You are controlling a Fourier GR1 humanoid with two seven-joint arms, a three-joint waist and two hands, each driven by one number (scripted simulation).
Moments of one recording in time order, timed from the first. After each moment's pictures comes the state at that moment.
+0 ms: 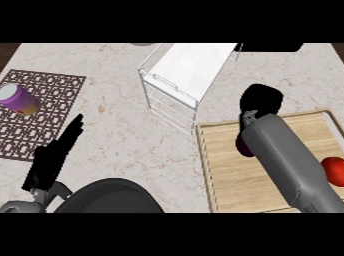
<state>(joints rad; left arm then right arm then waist) -0.03 0.34 -0.12 -1.39 0.03 -0.01 0.04 -0.72 -0.20 0.35 -0.94 1.01 0.32 1.14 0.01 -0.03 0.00</state>
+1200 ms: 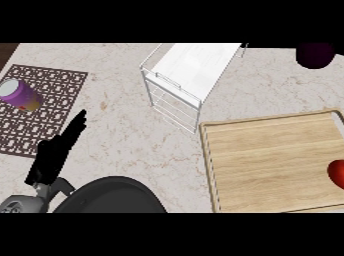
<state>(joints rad) -0.07 0.33 -0.11 -1.39 0.02 -0.02 0.06 -0.97 -0.69 -0.03 -0.94 0.43 0.45 -0.36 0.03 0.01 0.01</state>
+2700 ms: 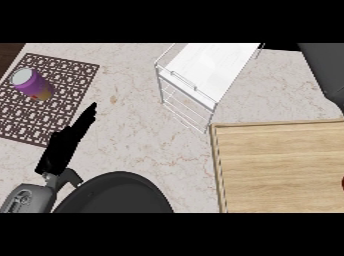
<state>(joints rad) -0.14 0.32 -0.15 -1.37 0.01 -0.04 0.07 -1.51 -0.36 0.02 -0.27 0.67 0.16 -0.37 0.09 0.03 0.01</state>
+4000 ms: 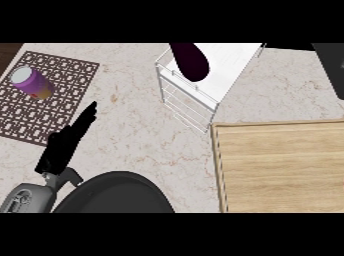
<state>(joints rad) -0.14 0.32 -0.15 -1.37 0.02 -0.04 0.06 -1.53 -0.39 -0.51 -0.11 0.15 0.21 -0.17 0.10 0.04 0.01</state>
